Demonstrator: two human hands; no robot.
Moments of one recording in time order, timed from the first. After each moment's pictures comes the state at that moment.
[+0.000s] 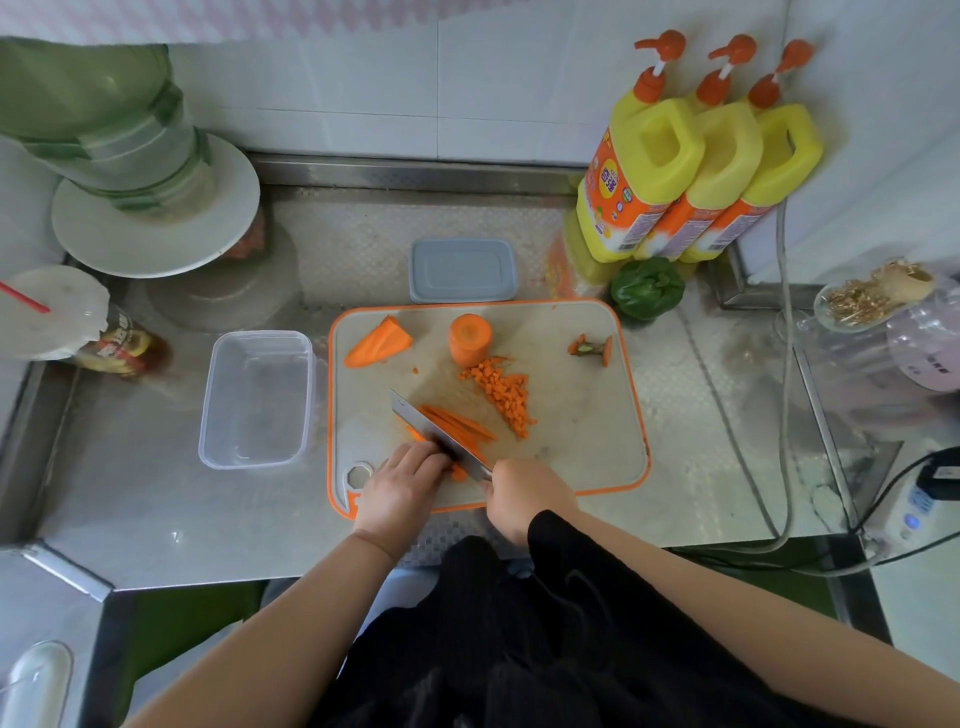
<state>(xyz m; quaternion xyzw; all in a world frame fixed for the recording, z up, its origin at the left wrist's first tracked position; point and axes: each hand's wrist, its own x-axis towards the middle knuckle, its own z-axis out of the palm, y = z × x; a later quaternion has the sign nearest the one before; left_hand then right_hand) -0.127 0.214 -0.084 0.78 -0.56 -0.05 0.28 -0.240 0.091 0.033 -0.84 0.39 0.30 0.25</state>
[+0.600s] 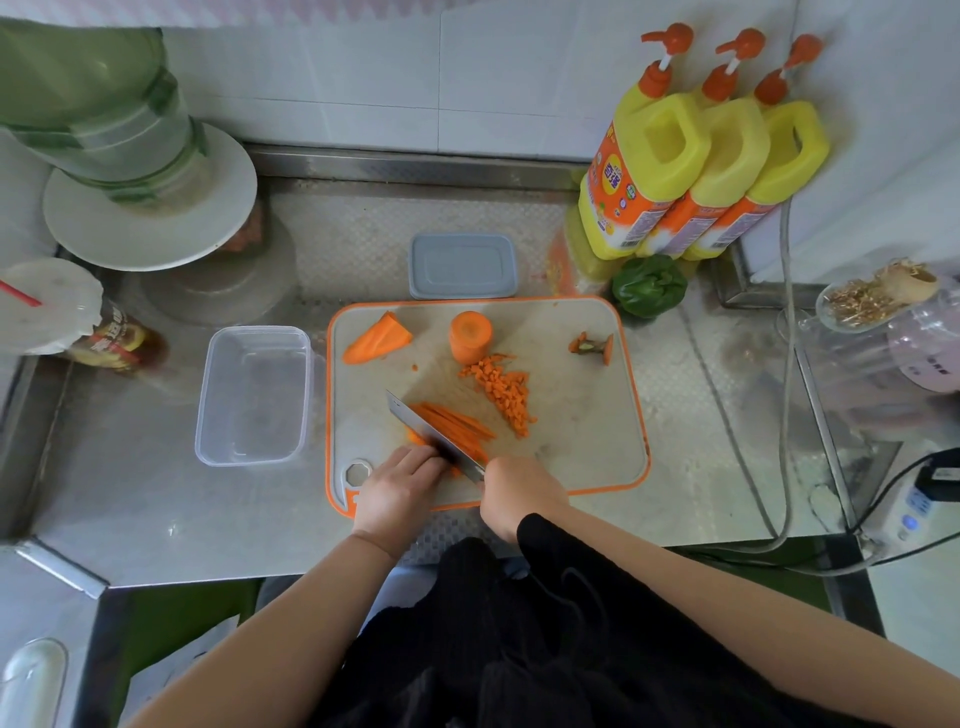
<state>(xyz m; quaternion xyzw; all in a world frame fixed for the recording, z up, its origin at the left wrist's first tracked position) -0.129 0.215 -0.081 0.77 -0.56 -0.02 0.29 -0.230 0.093 0.039 -0.83 0.38 0.32 0.24</state>
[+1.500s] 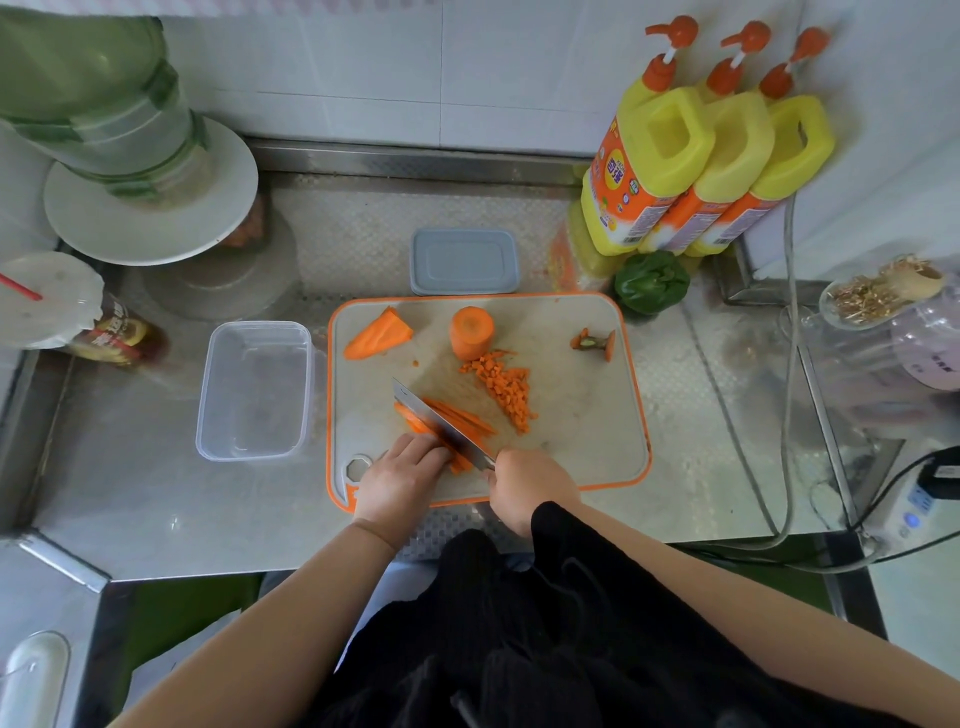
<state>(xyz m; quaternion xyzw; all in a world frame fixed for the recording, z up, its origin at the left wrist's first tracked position) -0.125 0.212 -0.073 0.78 -0.57 -0.06 0.25 -0.239 0.086 0.033 -0.84 0.39 0.29 0.25</state>
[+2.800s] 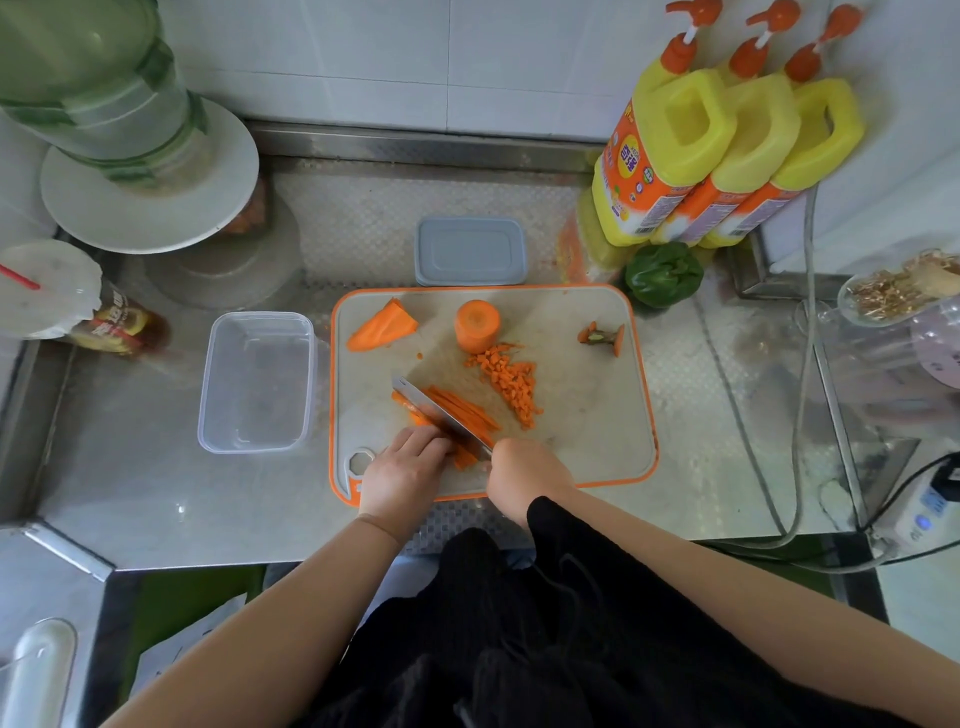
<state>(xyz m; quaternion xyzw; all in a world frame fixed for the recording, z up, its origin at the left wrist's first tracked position) -0.128 0.209 -0.072 0.80 -0.53 -0.08 0.26 -0.226 0.082 0.028 -0.83 0.38 0.31 0.26</state>
